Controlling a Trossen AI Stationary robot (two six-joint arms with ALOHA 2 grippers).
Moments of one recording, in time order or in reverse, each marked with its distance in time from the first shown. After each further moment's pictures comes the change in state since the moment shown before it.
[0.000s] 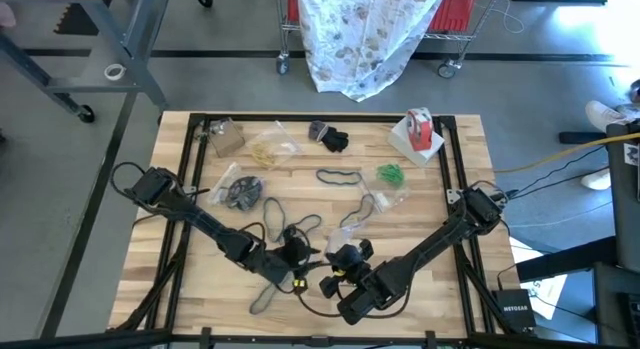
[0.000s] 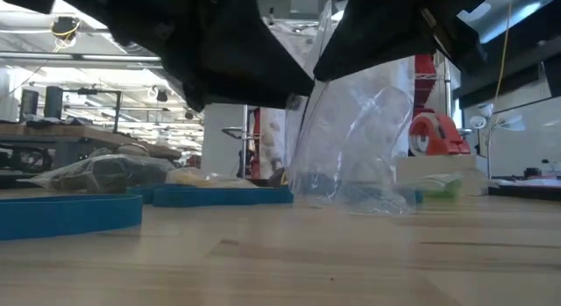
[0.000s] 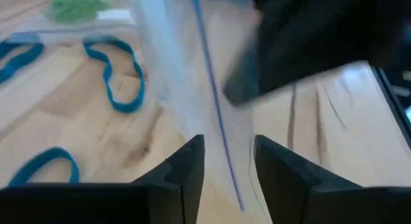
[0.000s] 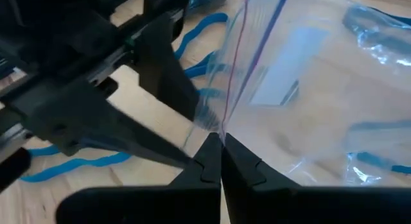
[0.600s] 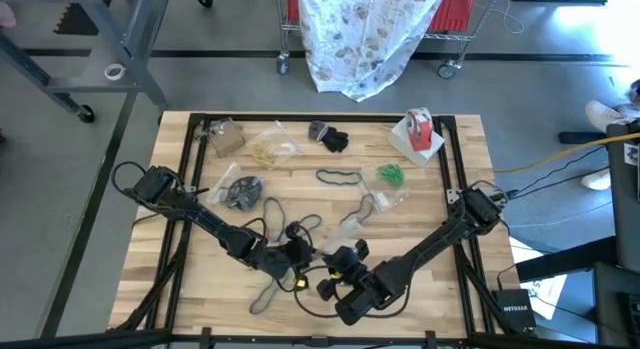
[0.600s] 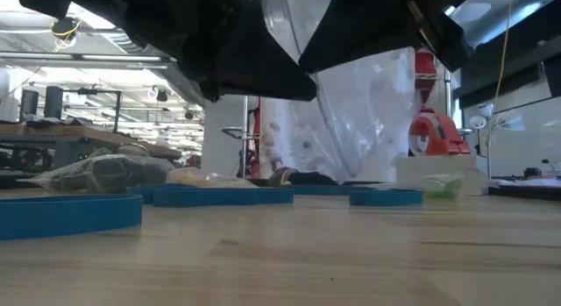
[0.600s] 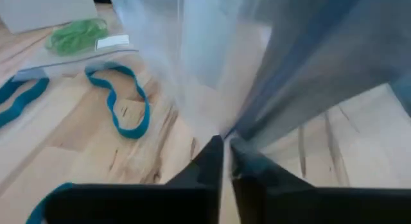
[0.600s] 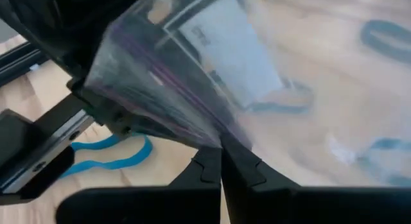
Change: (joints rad) left arm 0.040 0.002 0.000 0.040 0.010 0.170; right arm -0.007 0.006 0.001 0.085 0.011 -0.105
